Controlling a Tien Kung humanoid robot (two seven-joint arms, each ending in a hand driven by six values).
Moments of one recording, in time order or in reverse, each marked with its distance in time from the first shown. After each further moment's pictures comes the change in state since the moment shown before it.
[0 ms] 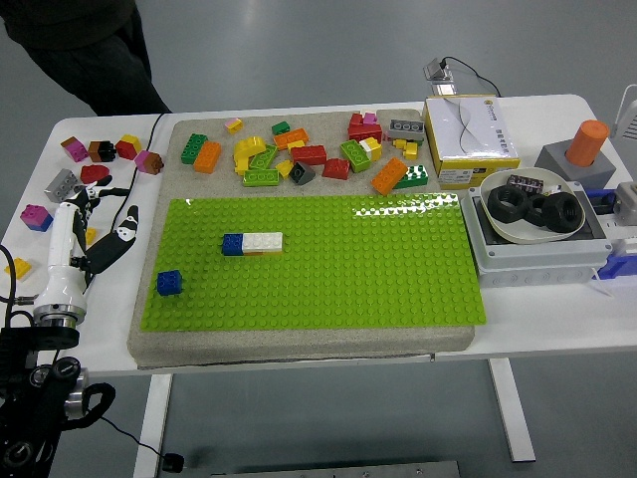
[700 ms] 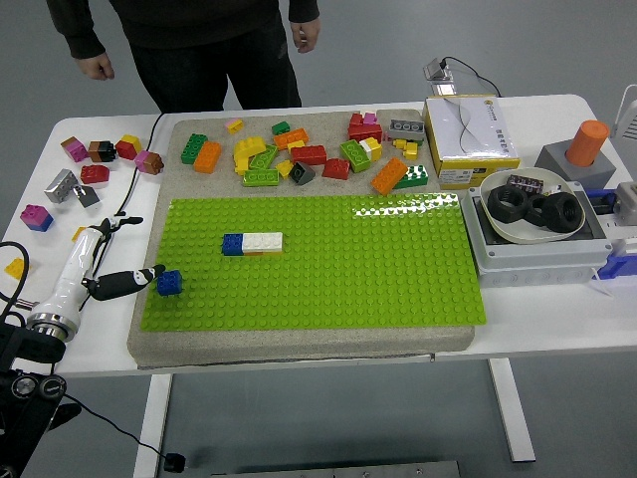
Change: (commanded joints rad) left arm 0.038 0.115 0.023 -0.068 0.293 -0.204 0.300; right arm 0.003 -0.007 0.000 0.000 0.001 0.000 0.001
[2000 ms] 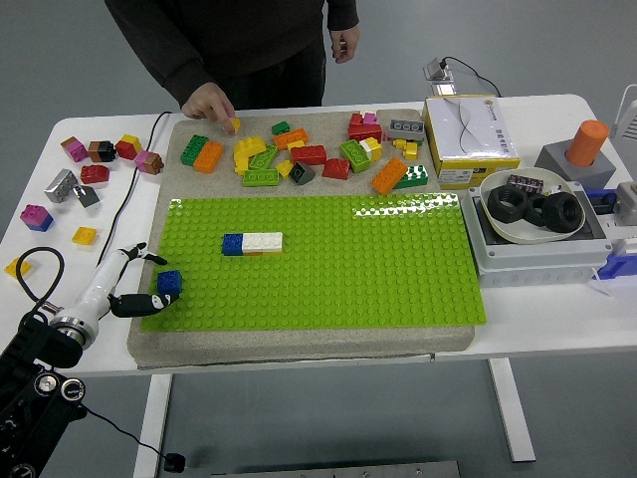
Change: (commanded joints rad) left arm -0.044 -0.017 0.061 0.072 0.101 -0.077 0.096; right arm 0.005 0.000 0.003 0.000 -0.004 -0.002 -0.001
